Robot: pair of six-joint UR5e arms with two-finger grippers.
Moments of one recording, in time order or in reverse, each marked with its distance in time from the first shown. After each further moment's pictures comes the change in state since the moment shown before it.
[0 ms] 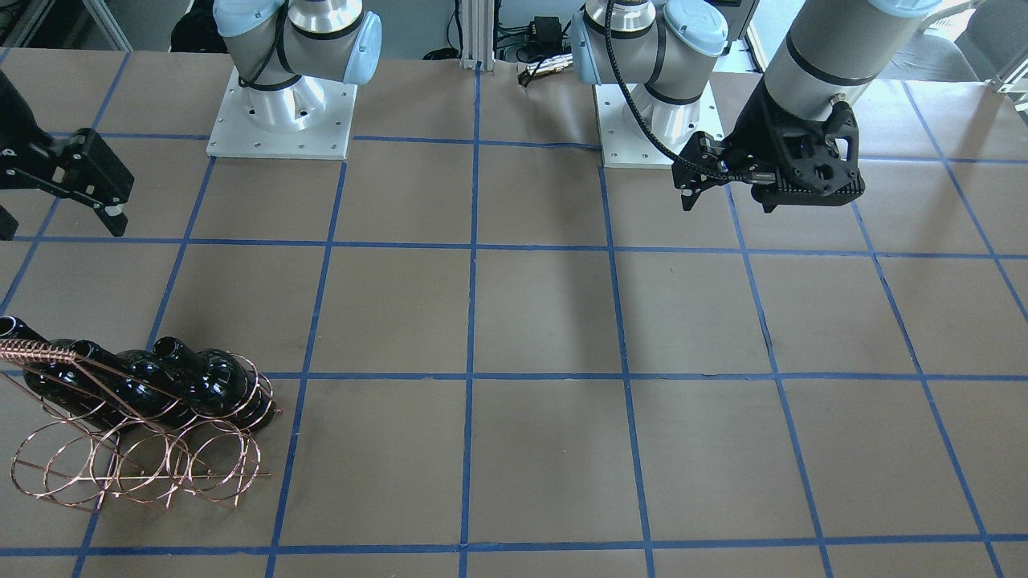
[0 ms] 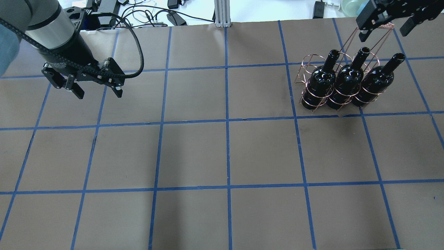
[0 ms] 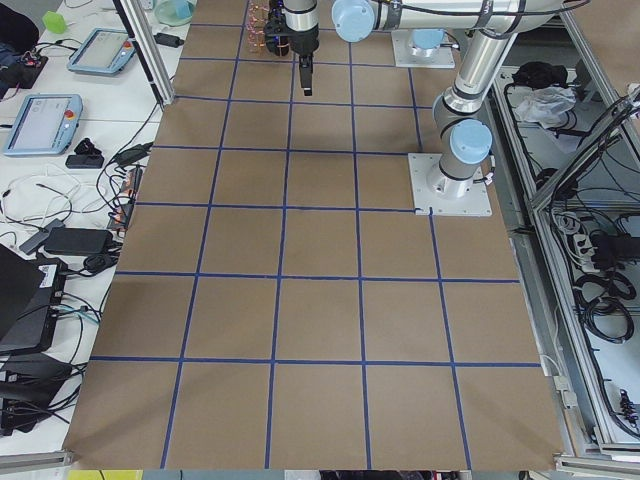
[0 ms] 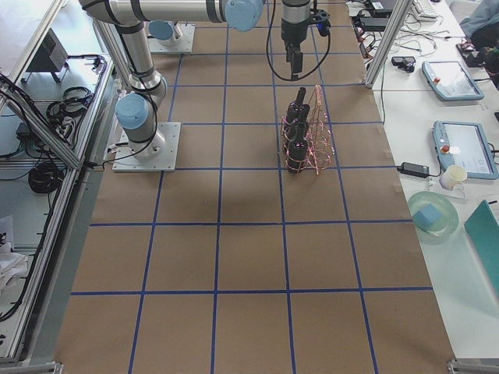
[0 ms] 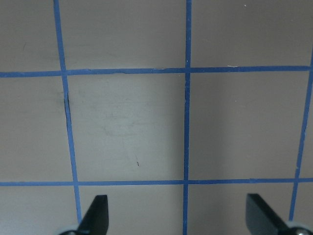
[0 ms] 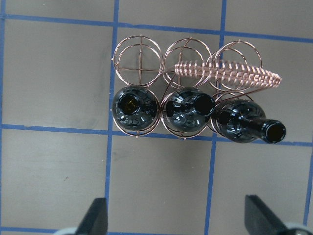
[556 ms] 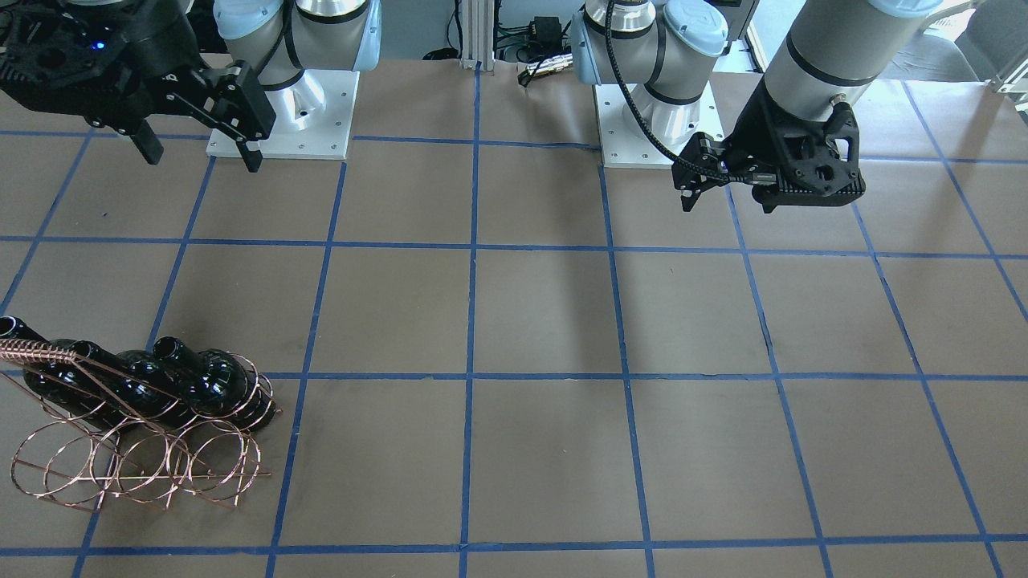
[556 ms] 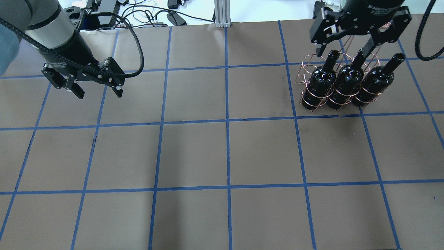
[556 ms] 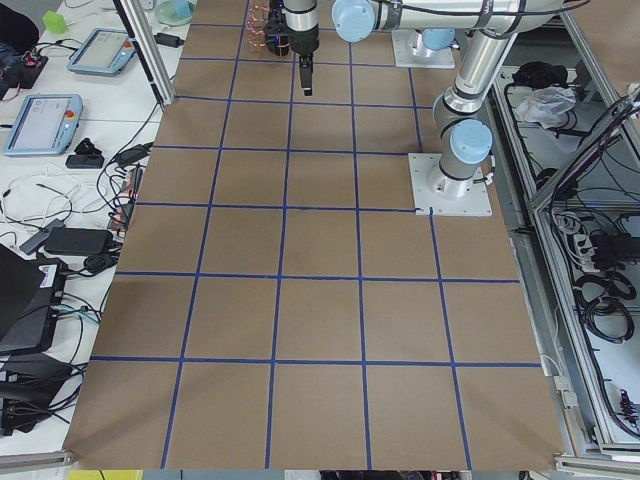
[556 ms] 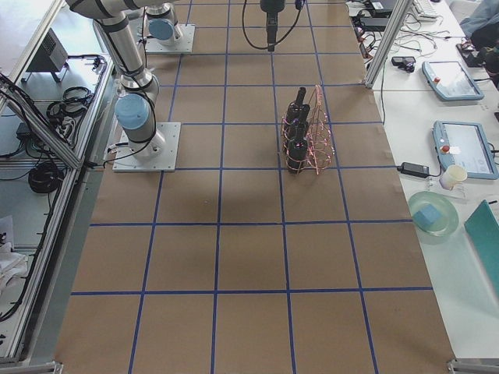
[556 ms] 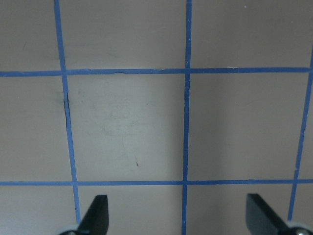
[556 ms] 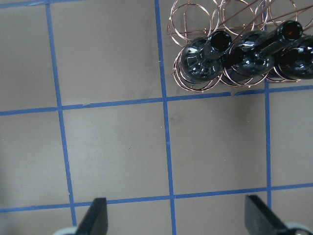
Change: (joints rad) left arm 0.000 -0.001 0.001 0.002 -0.001 -0.008; right arm 0.196 -0.058 0.020 0.081 0.004 0.315
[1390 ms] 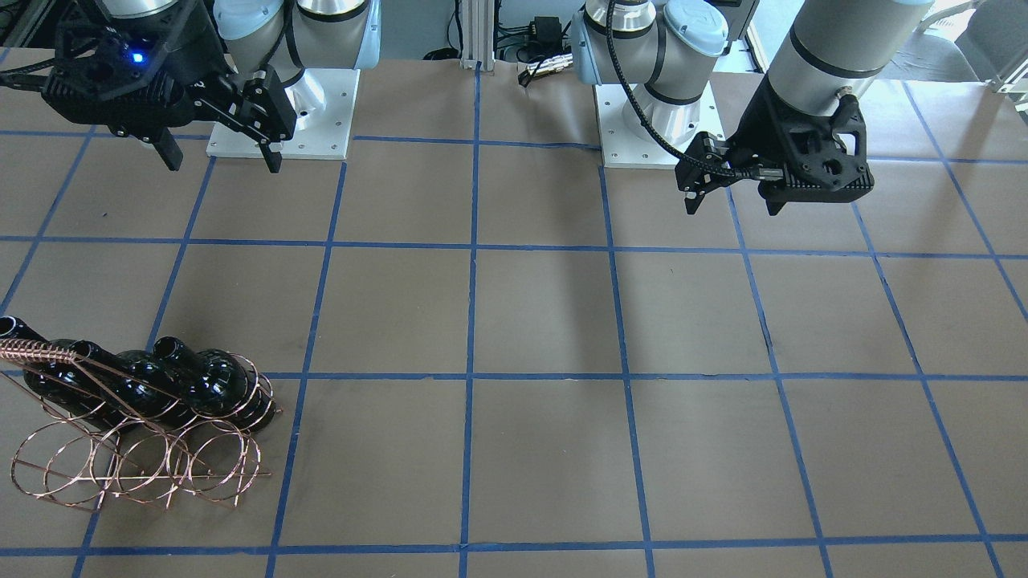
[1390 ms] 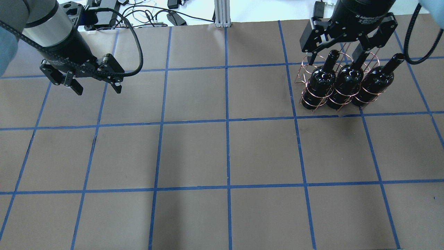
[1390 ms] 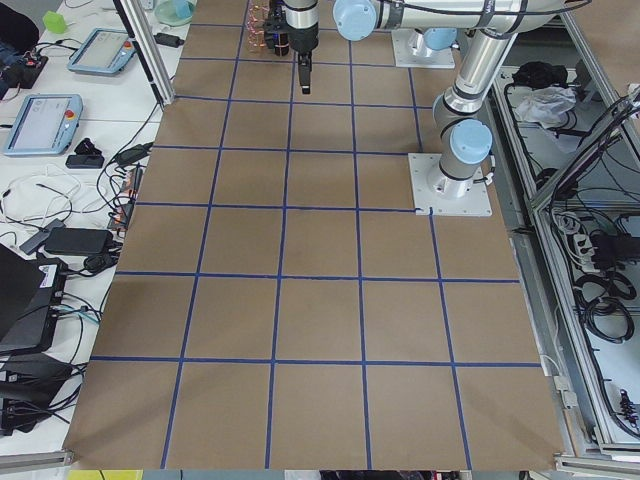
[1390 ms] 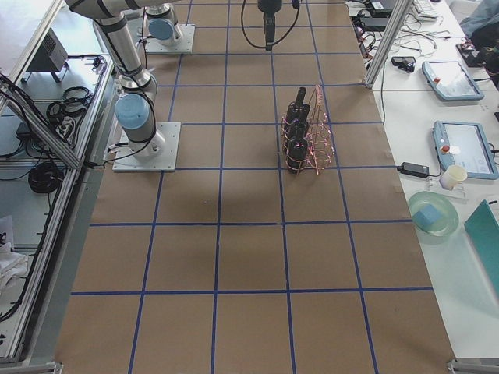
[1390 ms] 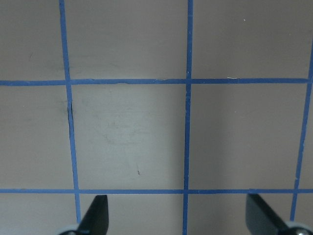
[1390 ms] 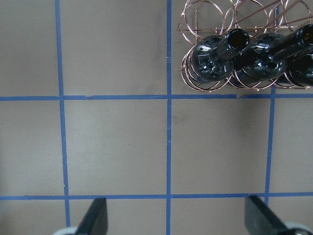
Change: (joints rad) left arm 0.000 0.006 0.000 0.036 0.002 -0.005; right arm 0.011 0.002 0.016 -0.012 -0.004 -0.064
